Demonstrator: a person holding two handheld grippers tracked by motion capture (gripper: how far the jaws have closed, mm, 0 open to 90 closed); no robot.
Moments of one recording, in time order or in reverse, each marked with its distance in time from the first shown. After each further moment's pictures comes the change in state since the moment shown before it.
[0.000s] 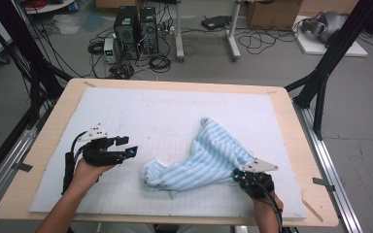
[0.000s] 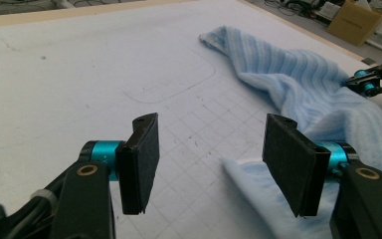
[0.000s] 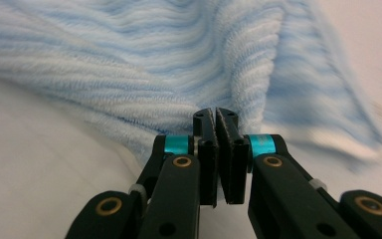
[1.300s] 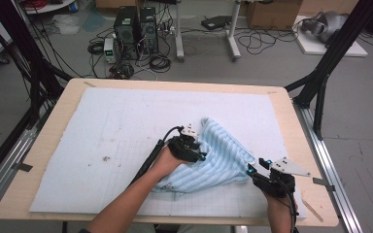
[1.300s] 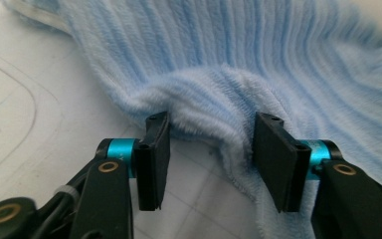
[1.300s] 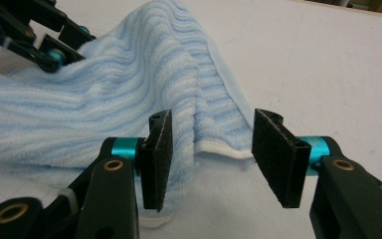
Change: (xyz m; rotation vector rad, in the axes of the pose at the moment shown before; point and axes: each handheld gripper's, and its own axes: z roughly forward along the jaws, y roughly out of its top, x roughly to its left) left arm -0.088 0.023 0.208 0.314 -0.129 0.196; right arm -0.033 -0.013 -0.030 -0.223 -0.085 0.151
